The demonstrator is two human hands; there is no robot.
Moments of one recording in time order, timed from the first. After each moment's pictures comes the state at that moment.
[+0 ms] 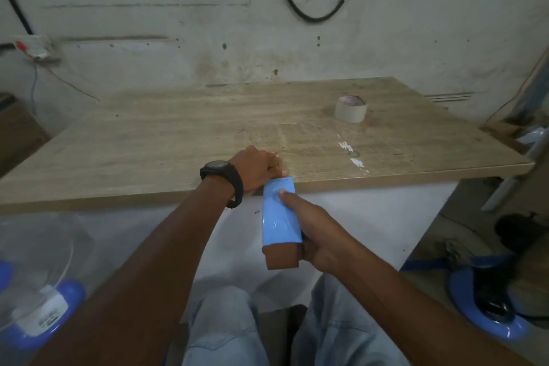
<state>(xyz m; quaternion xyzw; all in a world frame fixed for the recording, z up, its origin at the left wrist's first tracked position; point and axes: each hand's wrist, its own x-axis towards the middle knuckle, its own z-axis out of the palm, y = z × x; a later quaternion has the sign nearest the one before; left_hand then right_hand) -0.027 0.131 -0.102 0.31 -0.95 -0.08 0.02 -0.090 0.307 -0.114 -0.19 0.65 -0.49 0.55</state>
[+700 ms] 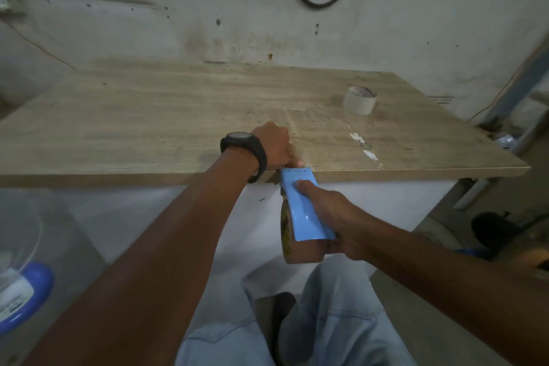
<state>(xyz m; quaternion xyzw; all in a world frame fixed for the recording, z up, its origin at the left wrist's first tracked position) -0.040 0.113 -0.101 0.31 -0.95 -0.02 -0.02 -0.086 0.297 -0.104 -0.20 0.74 -0.40 0.49</state>
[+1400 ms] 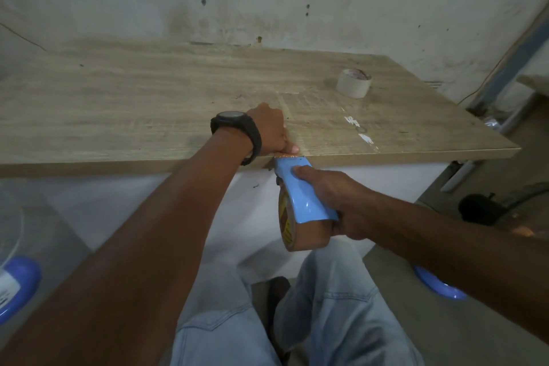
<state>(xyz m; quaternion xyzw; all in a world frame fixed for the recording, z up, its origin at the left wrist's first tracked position) -0.044 0.092 -0.113 0.29 -0.96 -0.03 -0.01 -0.086 0.296 -0.097 -0.17 0.75 -0.41 0.50</state>
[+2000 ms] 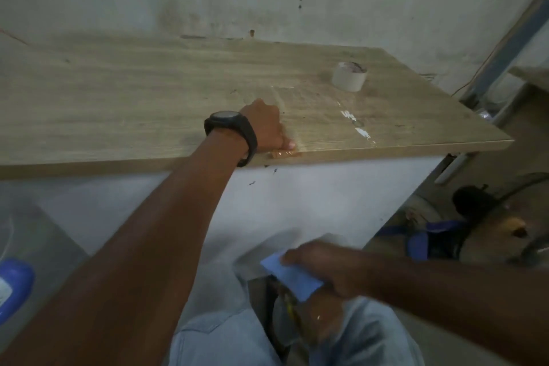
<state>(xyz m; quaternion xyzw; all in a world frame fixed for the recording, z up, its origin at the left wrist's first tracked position) -0.045 0.094 -0.118 0.30 -0.95 -0.04 0.01 -0.078 0.333 -0.173 -0.14 0.73 -0.27 0.61</state>
